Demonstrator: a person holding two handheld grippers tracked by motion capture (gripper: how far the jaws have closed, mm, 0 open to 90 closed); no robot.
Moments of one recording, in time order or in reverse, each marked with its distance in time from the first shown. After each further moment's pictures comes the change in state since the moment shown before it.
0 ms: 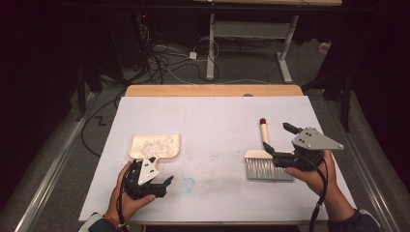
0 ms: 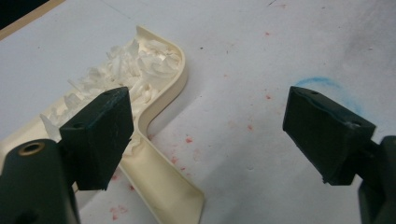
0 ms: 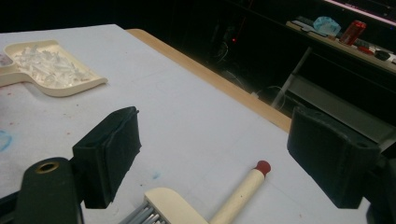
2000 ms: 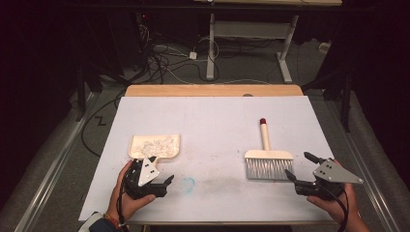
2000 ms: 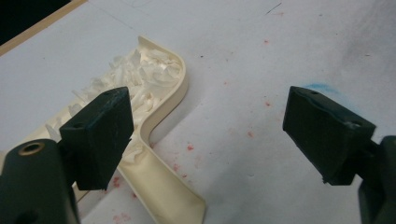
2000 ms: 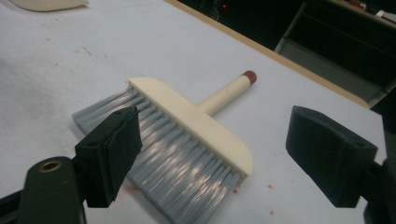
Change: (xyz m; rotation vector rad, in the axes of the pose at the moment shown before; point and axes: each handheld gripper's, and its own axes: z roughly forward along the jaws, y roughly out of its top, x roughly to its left) left arm -0.001 0.002 -0.001 -0.026 0.005 0.013; right arm -0.008 -0.097 -0.041 0.094 -0.041 0.013
